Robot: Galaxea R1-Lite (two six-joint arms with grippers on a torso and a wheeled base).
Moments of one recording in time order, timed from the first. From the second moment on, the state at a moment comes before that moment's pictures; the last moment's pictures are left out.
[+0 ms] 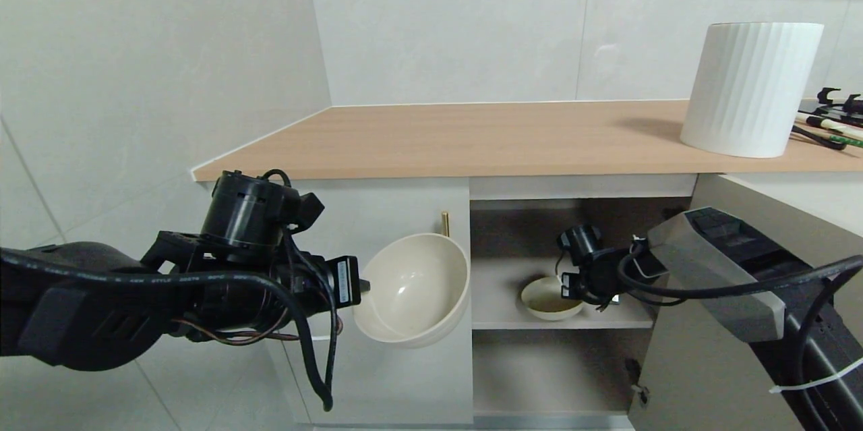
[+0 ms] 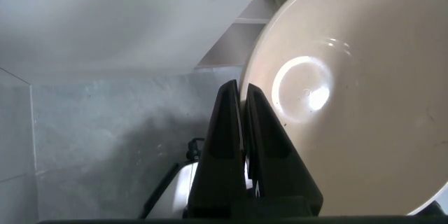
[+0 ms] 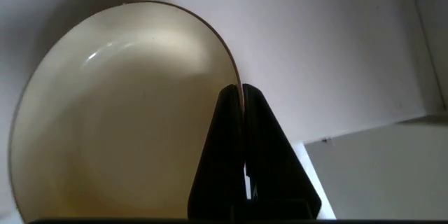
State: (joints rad) left arm -0.42 1.69 -0.85 -0.14 -0.08 -0.51; right arm 0.29 2.67 -1.72 -0.02 -0.39 0.40
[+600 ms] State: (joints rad) left arm -0.42 1.70 -0.85 -0.14 -0.08 -0.51; right arm 0.28 2.73 -1.82 -0.01 -0.43 0.41
